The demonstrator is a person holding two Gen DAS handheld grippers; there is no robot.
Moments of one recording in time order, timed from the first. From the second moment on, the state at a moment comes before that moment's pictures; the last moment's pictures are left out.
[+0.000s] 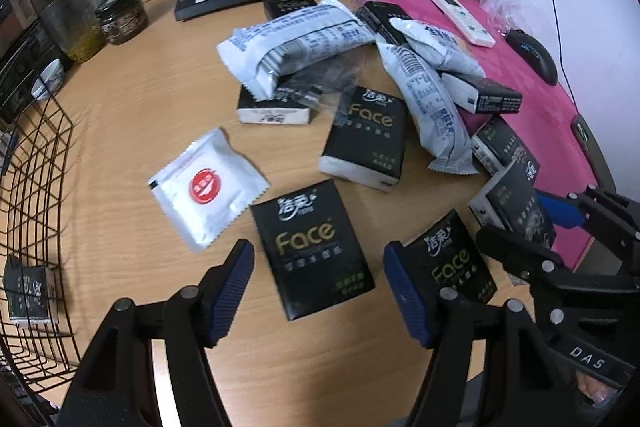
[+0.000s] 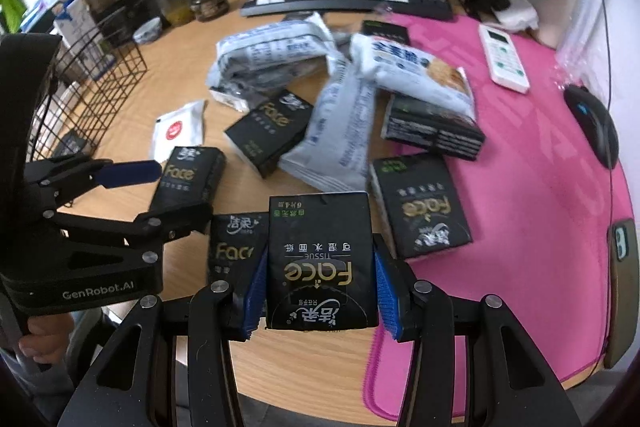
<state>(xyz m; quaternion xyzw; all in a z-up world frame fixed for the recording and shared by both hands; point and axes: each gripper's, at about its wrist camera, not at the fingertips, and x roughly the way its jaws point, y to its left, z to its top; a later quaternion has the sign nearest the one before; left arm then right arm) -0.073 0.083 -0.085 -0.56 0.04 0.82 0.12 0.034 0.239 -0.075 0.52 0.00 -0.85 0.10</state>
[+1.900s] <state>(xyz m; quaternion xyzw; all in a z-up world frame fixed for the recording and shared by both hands) 0.003 -0.145 0.037 -0.41 -0.05 0.91 -0.10 0.029 0.013 0.026 0.41 0.11 -0.85 0.31</state>
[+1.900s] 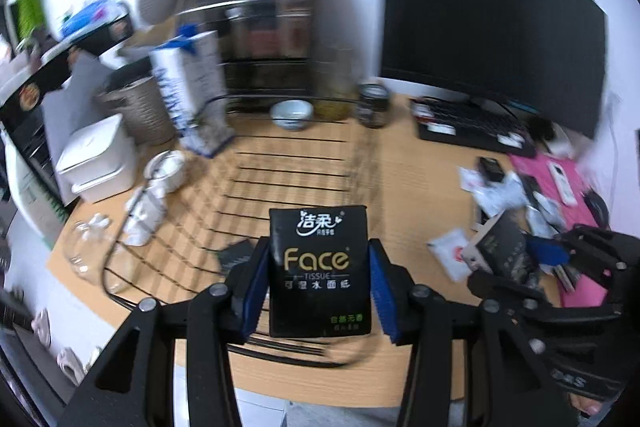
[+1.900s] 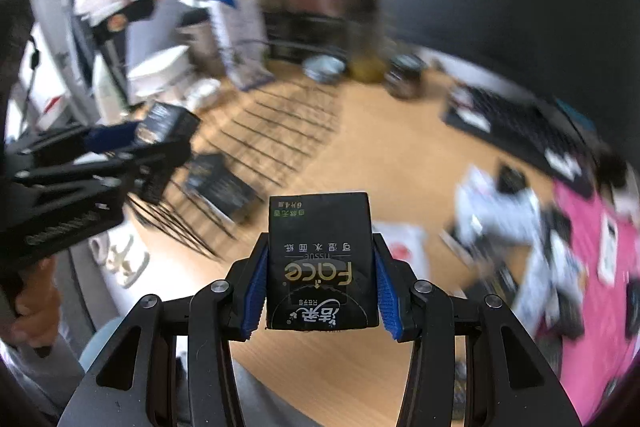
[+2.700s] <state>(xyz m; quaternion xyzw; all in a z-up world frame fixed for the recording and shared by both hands) 0.004 -0.212 0.013 -0.43 -0.09 0.88 -0.17 0.010 -0.080 0.021 0.41 0.16 -0.84 0.33</state>
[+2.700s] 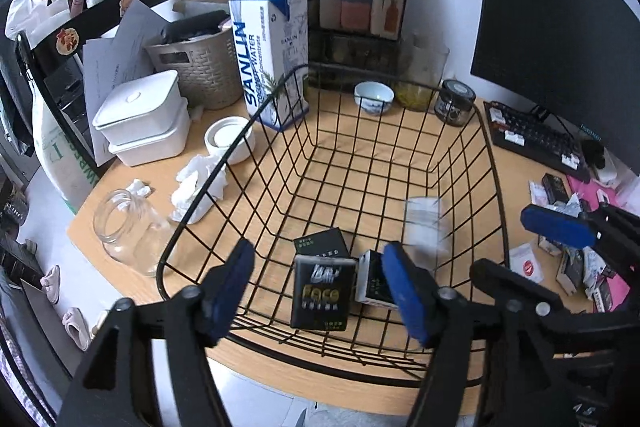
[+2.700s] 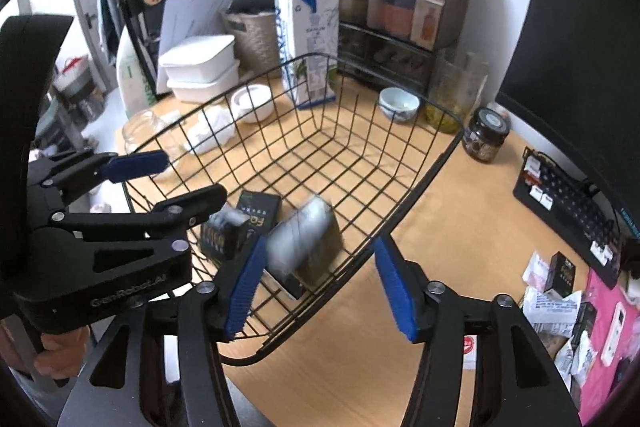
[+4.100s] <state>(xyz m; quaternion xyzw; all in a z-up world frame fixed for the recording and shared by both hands) -0.051 0.099 -0.059 -0.53 0.03 0.83 0.14 0.012 0.282 -0.043 0.49 0.03 -0.87 0.04</state>
